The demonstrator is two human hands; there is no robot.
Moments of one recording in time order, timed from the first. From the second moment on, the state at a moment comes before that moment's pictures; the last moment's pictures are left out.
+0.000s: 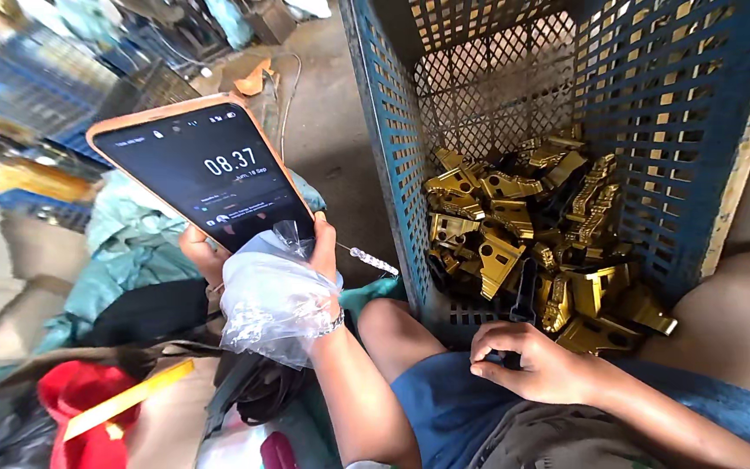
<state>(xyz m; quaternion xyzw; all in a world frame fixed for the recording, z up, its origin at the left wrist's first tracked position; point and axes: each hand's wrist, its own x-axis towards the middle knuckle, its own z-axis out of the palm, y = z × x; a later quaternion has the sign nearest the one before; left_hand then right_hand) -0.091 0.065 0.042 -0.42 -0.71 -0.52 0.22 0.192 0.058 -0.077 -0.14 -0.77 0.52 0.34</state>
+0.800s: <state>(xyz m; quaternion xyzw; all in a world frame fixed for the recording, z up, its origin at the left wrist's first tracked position) -0.077 0.062 0.050 -0.35 -0.77 -0.52 0.16 0.192 0.061 -0.080 -0.14 -0.77 0.52 0.33</state>
